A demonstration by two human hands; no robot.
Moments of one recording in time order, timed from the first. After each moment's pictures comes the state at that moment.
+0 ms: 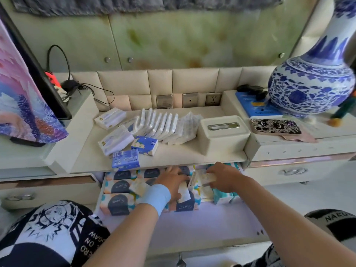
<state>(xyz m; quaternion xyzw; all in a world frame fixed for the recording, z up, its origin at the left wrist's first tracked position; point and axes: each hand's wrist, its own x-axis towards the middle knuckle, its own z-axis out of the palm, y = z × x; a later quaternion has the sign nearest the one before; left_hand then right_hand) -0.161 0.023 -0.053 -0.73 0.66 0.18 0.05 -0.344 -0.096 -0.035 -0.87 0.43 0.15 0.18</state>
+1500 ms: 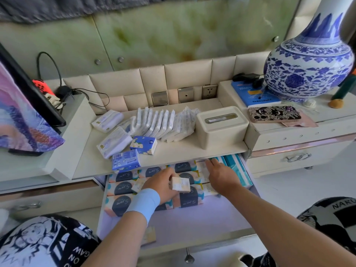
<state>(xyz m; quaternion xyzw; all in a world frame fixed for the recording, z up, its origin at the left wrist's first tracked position) -0.146 0.051 -0.051 -0.79 0.56 0.23 -0.09 -0.343 -0.085 -0.103 -0.91 0.41 -0.03 0.06</state>
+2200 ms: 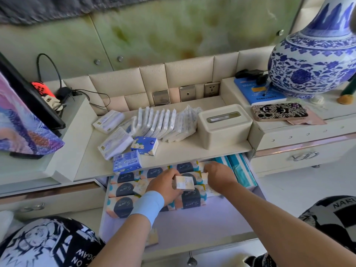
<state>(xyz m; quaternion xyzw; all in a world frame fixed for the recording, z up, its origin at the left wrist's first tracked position) -0.148 0.046 -0.066 -0.80 0.53 0.24 -0.13 -0.325 -0.086 -0.092 -0.89 0.44 0.00 0.13</state>
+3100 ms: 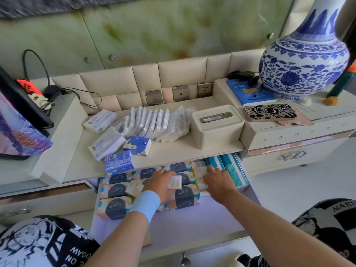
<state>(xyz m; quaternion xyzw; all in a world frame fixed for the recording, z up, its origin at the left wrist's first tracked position) -0.147 0.033 -0.085 -0.79 0.57 0.21 -0.07 -0.353 -0.079 -0.119 -0.92 0.37 0.09 -0.03</state>
